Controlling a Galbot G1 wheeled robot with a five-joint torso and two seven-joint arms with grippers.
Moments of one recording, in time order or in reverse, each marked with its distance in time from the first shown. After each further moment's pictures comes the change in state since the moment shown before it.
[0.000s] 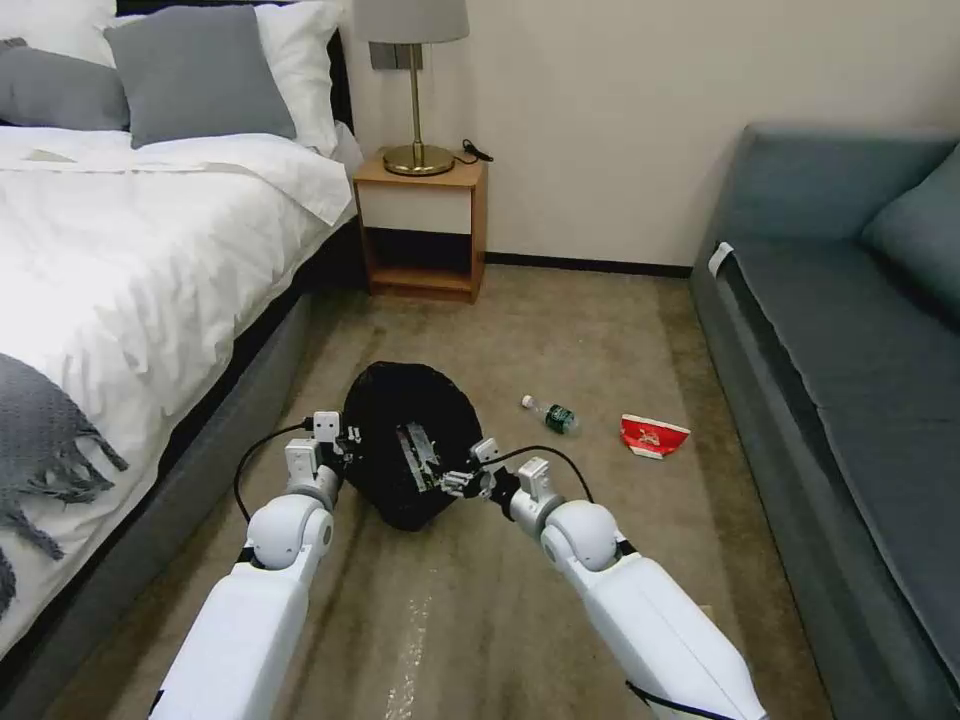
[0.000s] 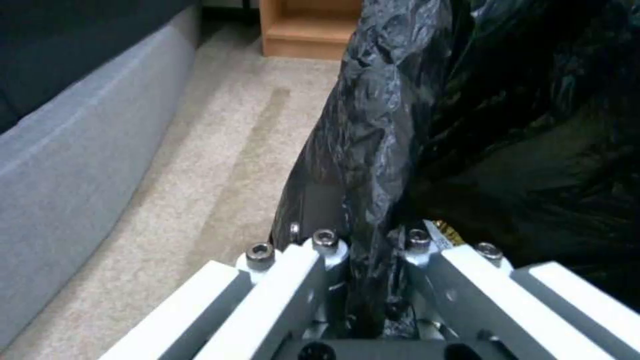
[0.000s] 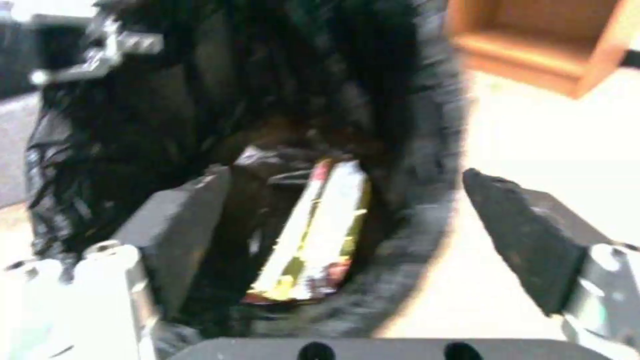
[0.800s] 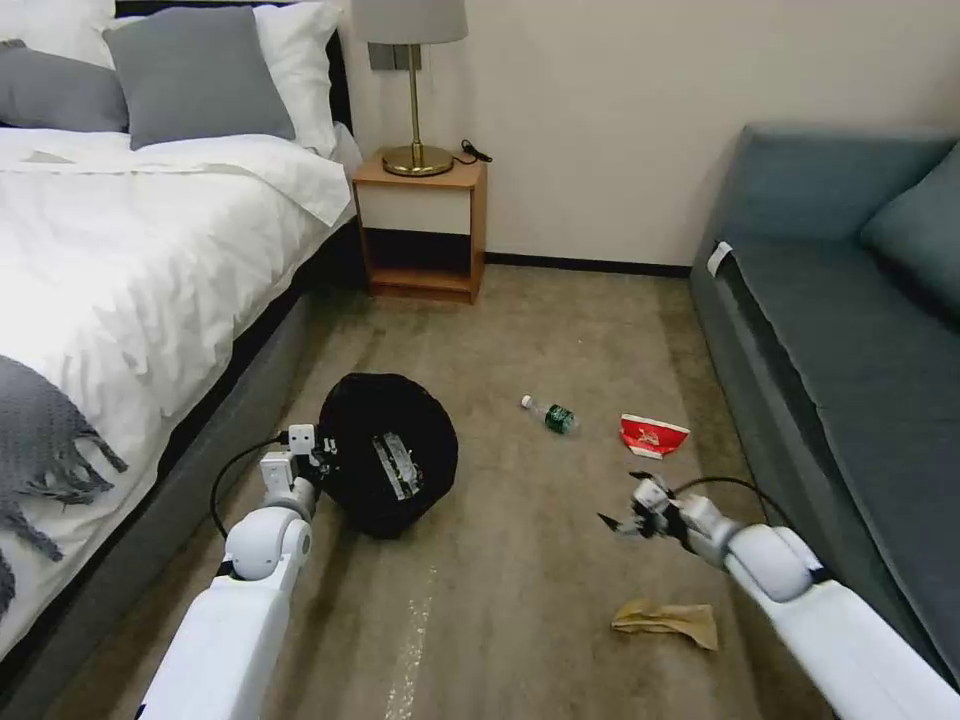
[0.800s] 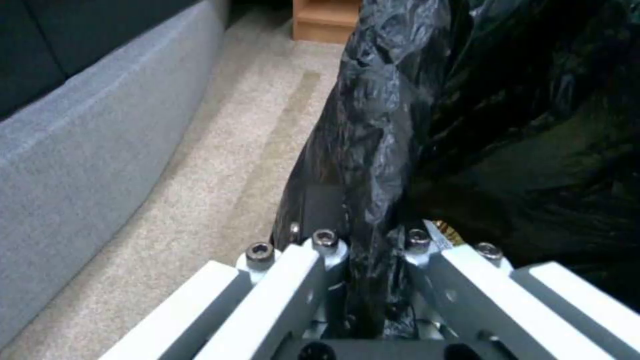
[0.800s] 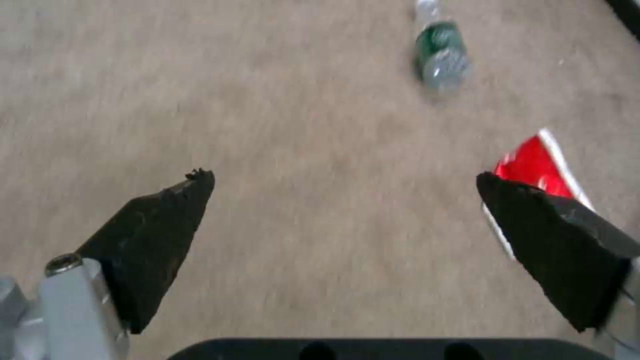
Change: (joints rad) left arm 0.020 -0.005 -0.056 0.059 -0.009 -0.034 0.017; right arm -0.231 -0.389 0.280 -0.065 -0.363 0.150 -0.260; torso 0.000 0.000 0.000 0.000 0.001
